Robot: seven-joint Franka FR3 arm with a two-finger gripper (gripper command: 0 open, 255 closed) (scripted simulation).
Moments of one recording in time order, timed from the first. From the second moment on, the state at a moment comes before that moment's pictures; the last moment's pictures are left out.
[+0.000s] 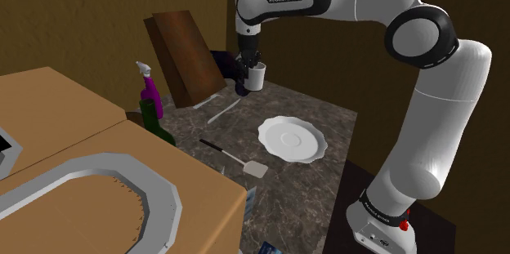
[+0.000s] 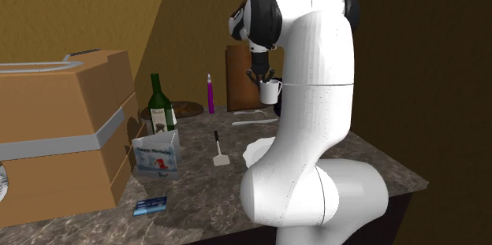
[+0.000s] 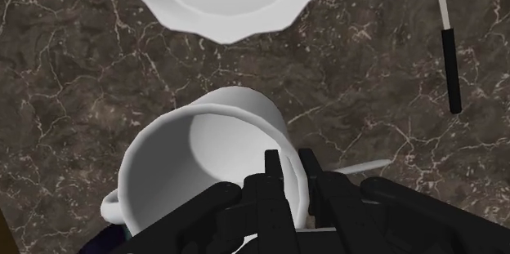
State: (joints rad) arm 0.06 0.21 0.05 -1.58 -0.07 1.72 0.10
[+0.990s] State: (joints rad) arm 0.10 0.11 0.08 -1.56 -0.06 1.60 0.16
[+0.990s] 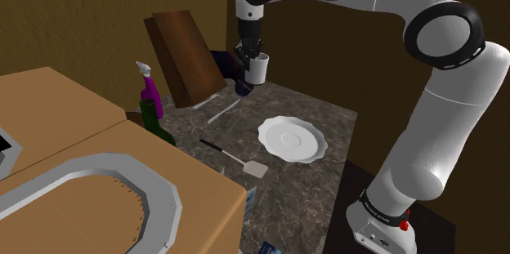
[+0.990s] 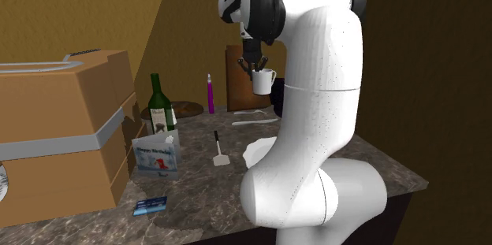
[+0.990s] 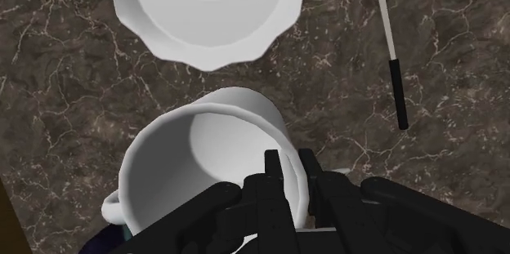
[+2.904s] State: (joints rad) arm 0.32 -0.22 0.33 -2.02 0.05 1.73 0.60
